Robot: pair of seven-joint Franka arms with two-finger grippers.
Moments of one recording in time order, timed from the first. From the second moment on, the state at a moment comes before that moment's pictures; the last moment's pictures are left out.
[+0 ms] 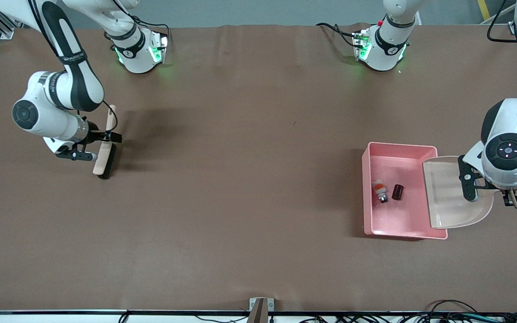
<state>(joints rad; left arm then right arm) 0.58 0.46 -0.69 -1.68 1.01 1.83 1.21 0.01 0.10 -0.09 -2.36 0.05 2.19 0.01</state>
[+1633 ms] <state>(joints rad) 0.06 0.81 -0.81 -1.44 0.72 1.89 0.74 -0.08 0.05 -0.09 -1.42 -0.01 1.51 0.02</state>
